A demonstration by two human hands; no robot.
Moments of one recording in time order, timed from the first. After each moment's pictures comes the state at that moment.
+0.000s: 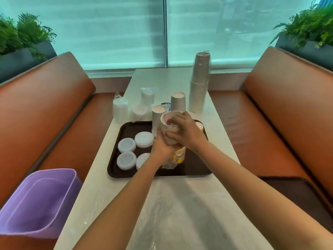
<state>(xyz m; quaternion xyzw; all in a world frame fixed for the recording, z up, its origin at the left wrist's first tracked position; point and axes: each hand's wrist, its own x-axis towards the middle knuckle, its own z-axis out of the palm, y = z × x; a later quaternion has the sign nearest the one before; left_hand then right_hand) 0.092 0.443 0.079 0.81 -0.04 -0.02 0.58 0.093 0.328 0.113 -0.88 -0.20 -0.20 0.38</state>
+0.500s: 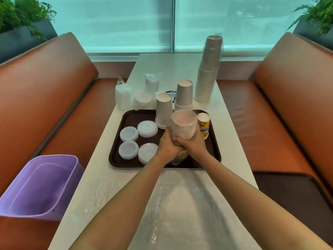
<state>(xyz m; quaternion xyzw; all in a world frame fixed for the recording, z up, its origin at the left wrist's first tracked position) 0.101 0.437 0.031 0.82 -0.04 -0.08 0.57 0.095 0.326 0.023 -0.76 0.05 -0.09 0.65</state>
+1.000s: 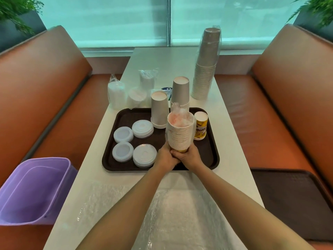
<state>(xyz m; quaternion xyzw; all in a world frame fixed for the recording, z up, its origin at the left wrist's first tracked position) 0.103 0.436 -0.024 0.86 -0.02 -0.14 0.49 0.098 0.320 -0.043 -0.77 0.08 -0.02 0.64</state>
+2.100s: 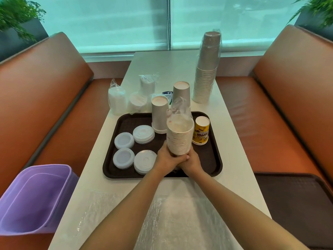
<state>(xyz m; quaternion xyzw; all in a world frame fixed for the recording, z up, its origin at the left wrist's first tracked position) 0.107 0.434 0.007 0.82 0.00 -0.12 0.56 0.101 0.326 -0.035 -0.78 0.06 0.00 0.62</state>
